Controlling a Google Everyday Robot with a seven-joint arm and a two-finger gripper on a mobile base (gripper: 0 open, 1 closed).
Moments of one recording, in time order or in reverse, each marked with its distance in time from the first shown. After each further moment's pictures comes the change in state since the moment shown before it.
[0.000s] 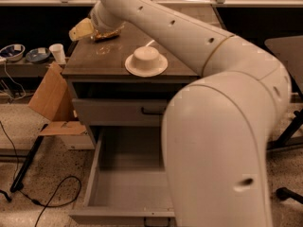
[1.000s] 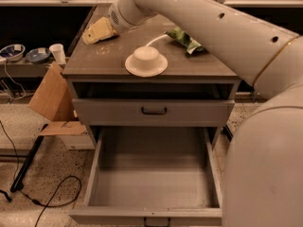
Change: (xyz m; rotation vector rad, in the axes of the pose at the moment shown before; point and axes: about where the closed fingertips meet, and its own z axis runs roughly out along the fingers) arm 0.035 -0.006 -0.089 -0.048 0.041 -0.058
